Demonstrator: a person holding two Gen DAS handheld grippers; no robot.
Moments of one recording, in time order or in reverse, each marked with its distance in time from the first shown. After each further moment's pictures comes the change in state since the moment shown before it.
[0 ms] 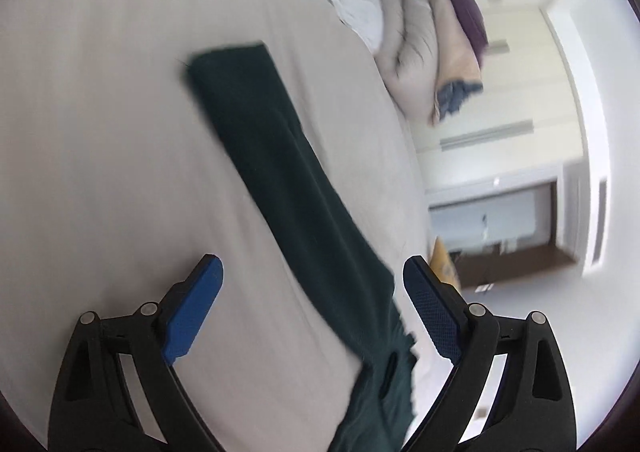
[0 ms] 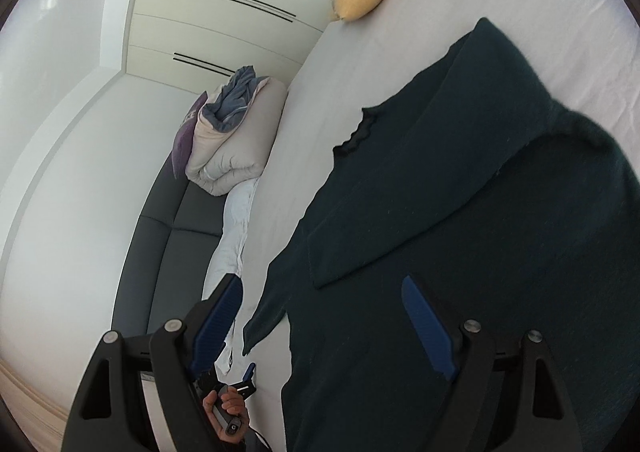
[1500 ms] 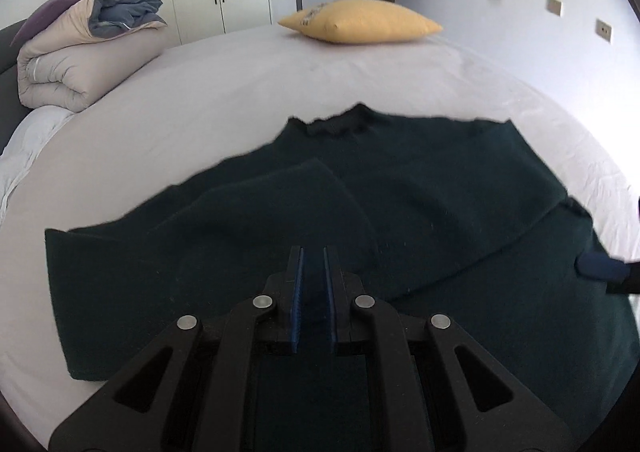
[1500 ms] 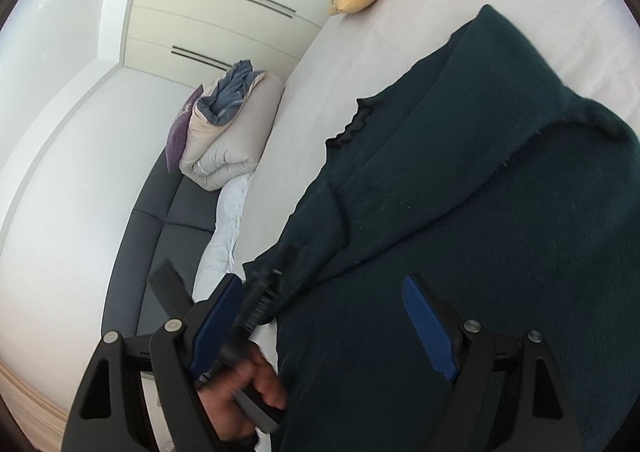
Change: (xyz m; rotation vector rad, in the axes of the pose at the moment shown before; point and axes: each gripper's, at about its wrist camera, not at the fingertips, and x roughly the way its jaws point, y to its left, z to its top) left arm 0.207 -0.206 -0.386 1.494 0.317 0.189; right arm 0.025 -0.016 0.017 -0.016 0.012 -0.039
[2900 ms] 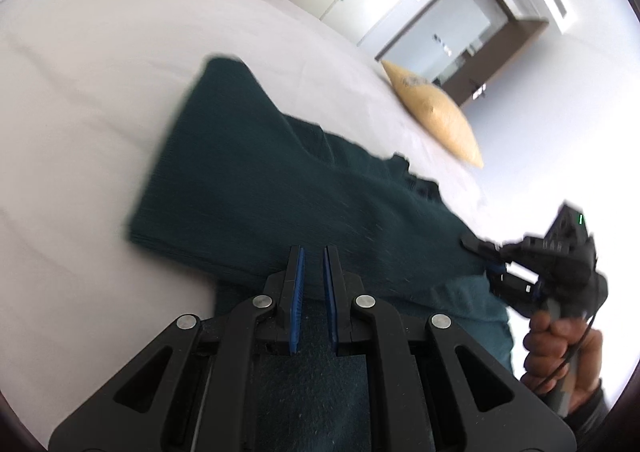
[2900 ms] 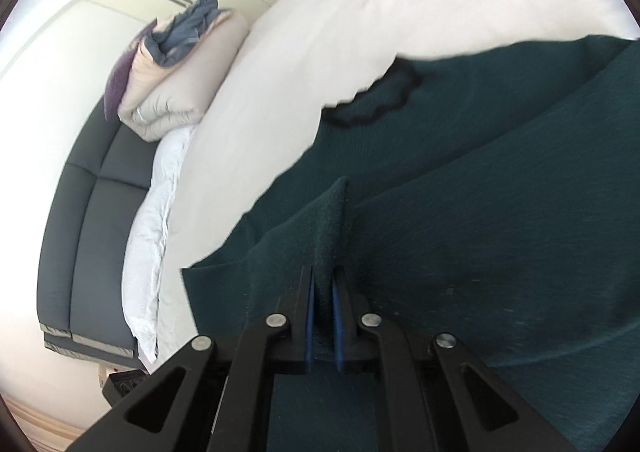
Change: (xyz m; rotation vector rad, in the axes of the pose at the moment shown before) left arm -0.047 0.186 -0.099 -0.738 -0.122 -0.253; right arm 0.125 0.037 0.046 -0.098 0.125 -0.220
